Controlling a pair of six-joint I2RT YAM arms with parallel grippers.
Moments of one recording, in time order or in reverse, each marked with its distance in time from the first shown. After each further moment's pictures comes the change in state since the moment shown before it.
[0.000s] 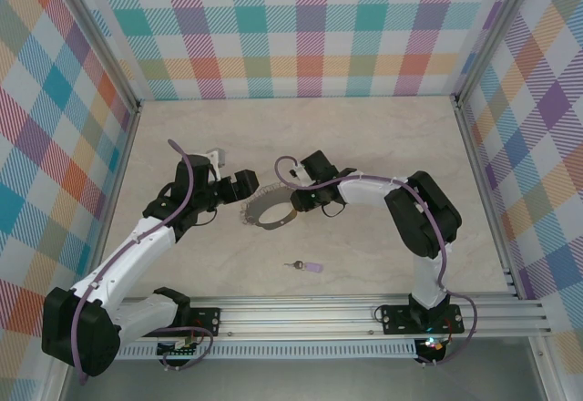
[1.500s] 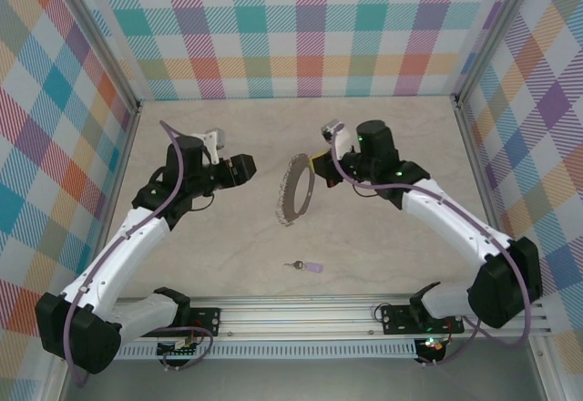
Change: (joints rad) left arm -0.001 0.016 0.212 -0.100 0.084 0.050; right arm -0.147 -0.600 -0.076 0.005 -0.266 -0.075
